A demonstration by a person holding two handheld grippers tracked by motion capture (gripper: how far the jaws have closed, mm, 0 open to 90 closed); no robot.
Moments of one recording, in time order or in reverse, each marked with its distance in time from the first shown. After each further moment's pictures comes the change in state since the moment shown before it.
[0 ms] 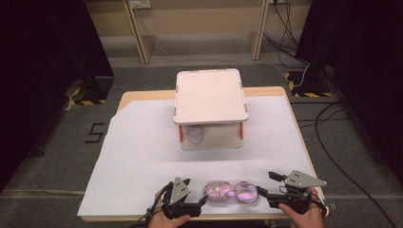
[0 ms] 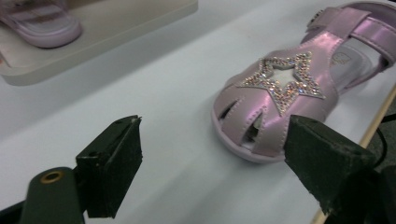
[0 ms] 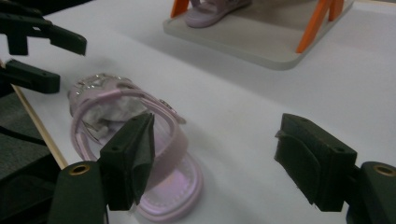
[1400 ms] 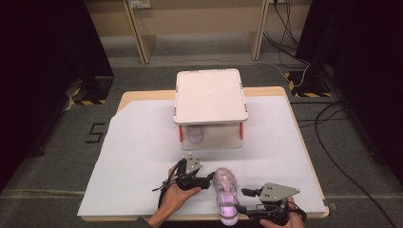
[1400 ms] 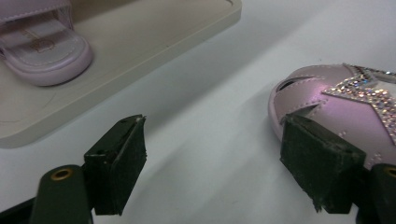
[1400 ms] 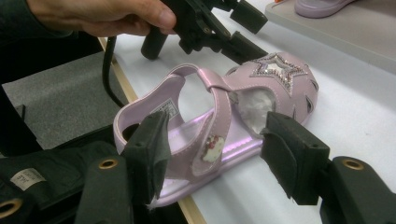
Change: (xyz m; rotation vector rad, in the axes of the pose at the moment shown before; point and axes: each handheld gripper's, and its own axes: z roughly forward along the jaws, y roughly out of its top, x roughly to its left) left arm 0.038 0.032 0.068 0.029 0.043 0.001; right arm 0.055 0.004 0.027 0.071 0.238 -0.139
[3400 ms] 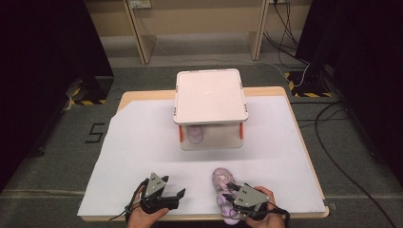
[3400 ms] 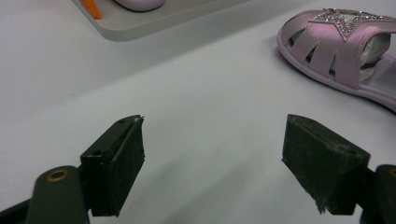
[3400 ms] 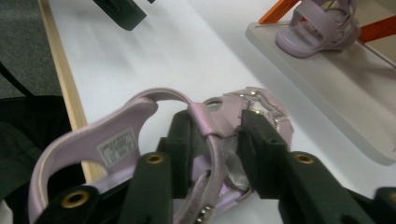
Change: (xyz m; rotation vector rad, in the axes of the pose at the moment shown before) left arm 0.024 -0.059 -0.090 -0.017 0.039 -0.108; right arm 0.019 0.020 0.044 0.056 -0.217 -0.323
